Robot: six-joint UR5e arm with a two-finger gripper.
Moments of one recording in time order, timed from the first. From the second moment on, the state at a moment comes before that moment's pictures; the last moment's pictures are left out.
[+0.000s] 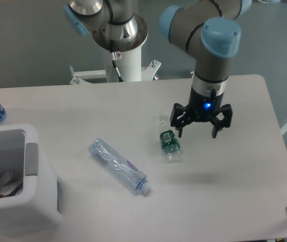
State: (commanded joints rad) arm 2.65 -1.81 -1.72 -1.05 1.36 0.64
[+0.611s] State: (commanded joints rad) arm 2.59 -1.97 -1.78 -0.86 1.49 0.63
